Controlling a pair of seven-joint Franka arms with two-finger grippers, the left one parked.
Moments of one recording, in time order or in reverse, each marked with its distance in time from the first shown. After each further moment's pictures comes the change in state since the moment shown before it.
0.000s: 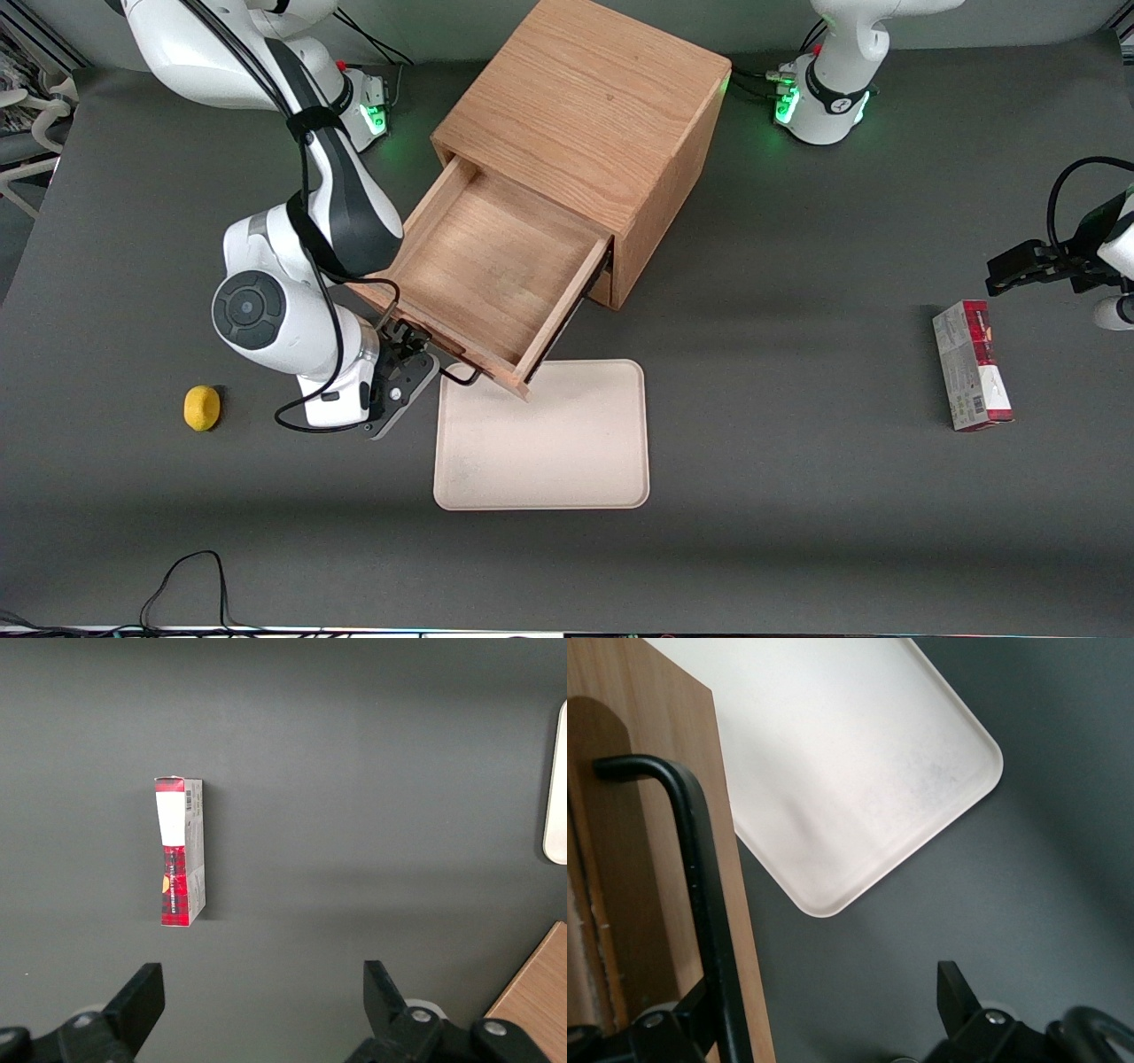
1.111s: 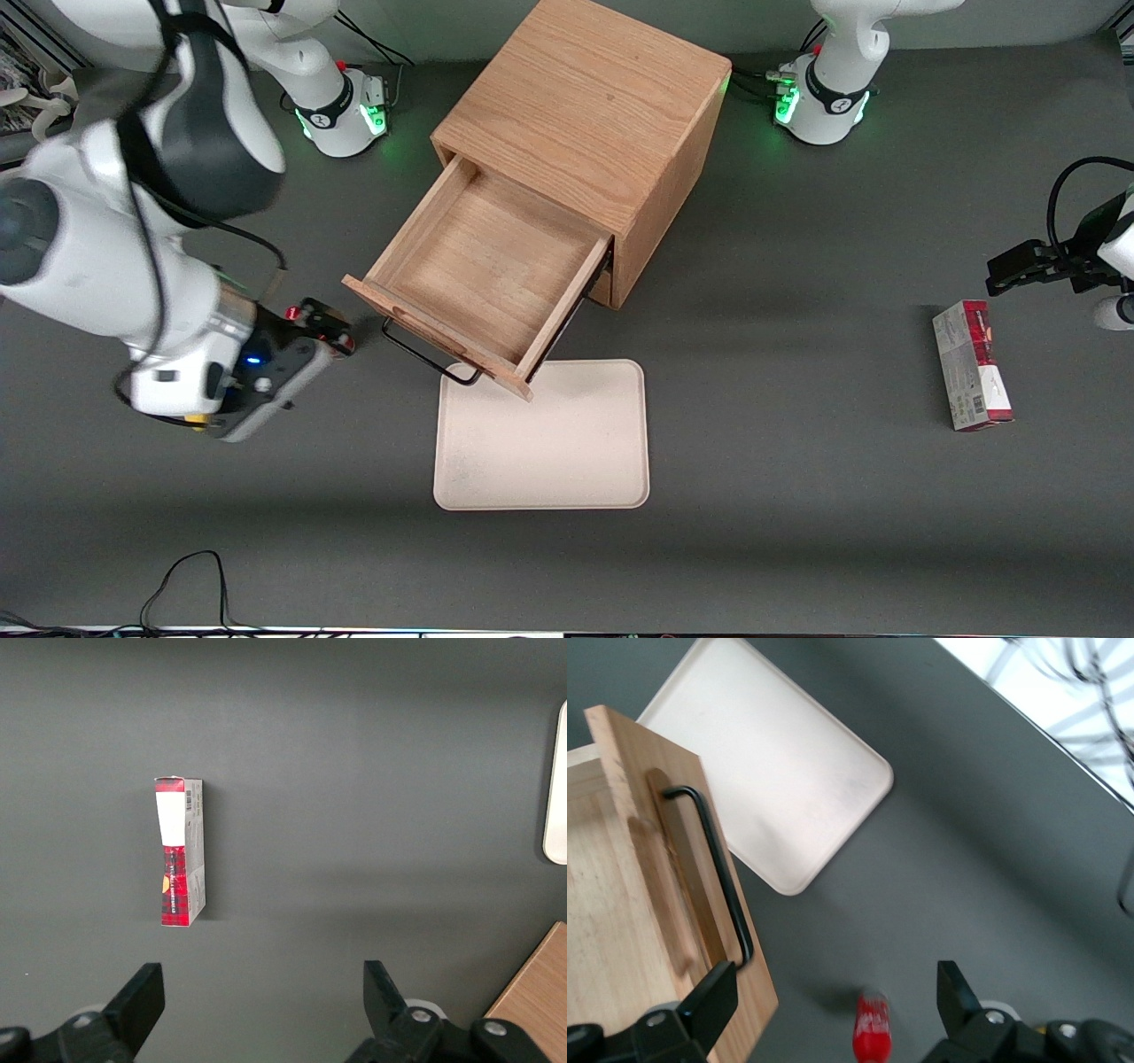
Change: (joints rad) arm -0.101 -0.084 -0.044 0.301 0.000 -0.289 0.109
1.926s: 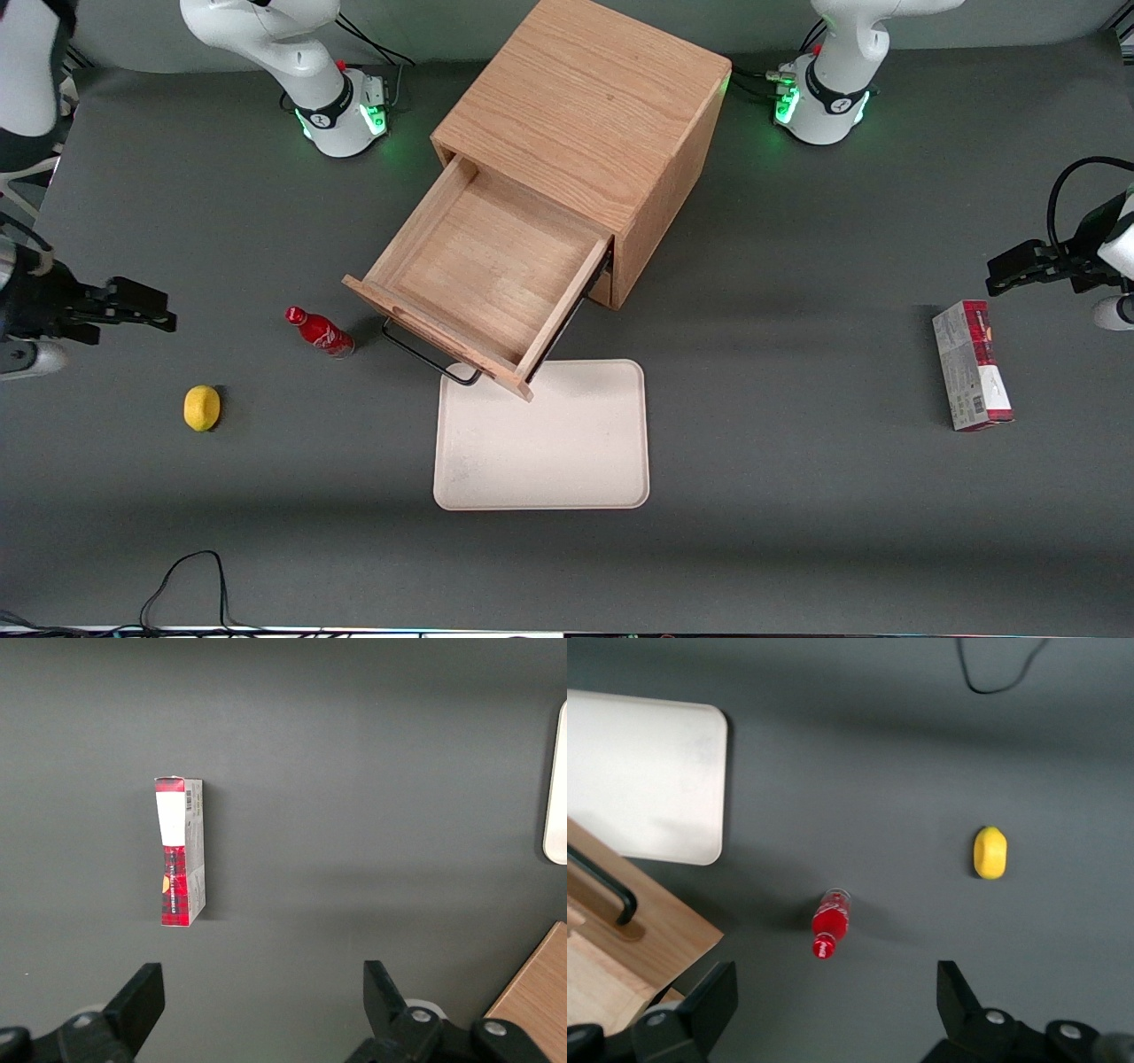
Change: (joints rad) arm -0.187 -0.174 -0.057 -0.140 -0.053 -0.108 0.334
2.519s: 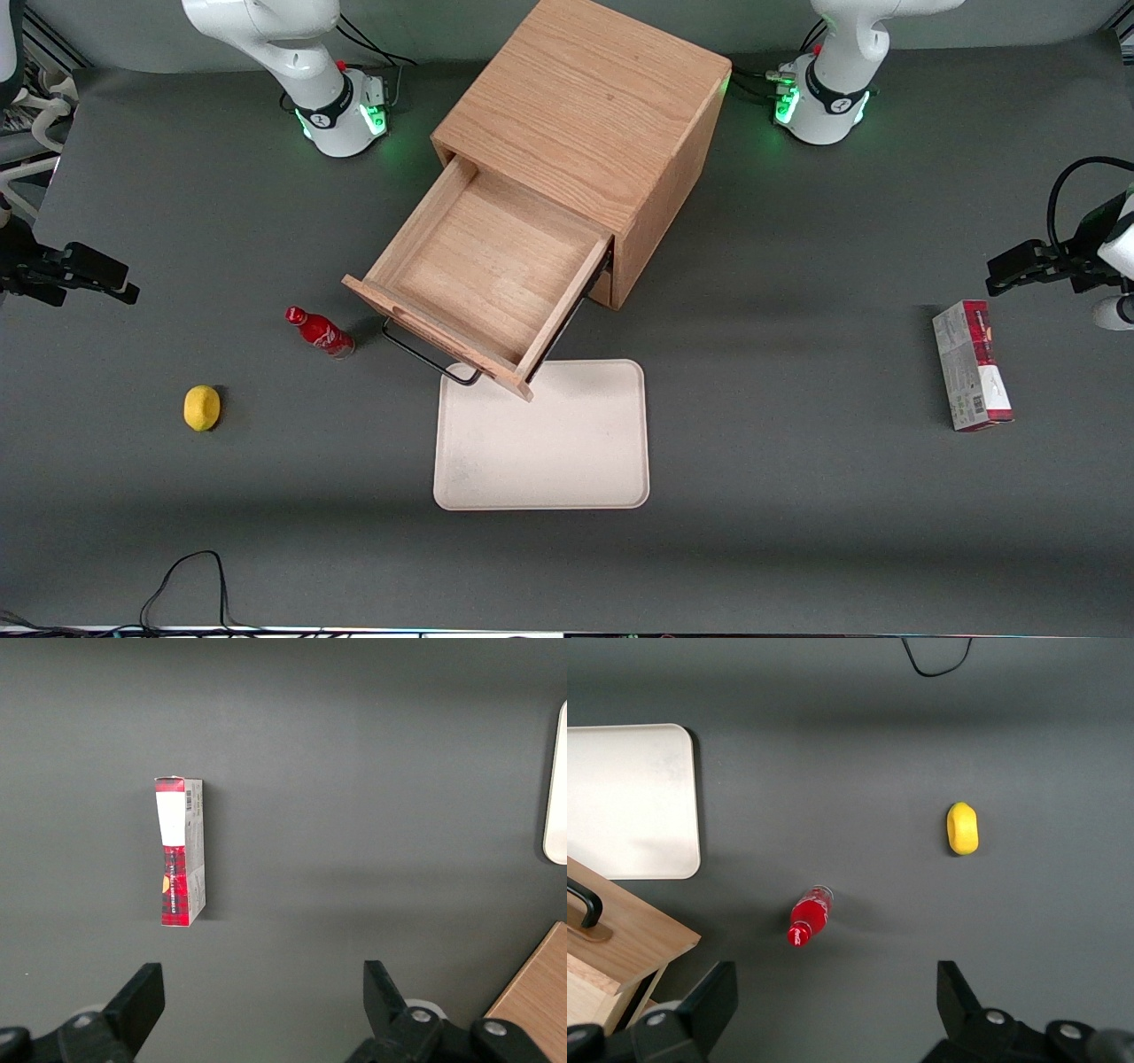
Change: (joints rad) arm -0.164 -0.189 0.147 -0.255 -0.057 0.121 0.076
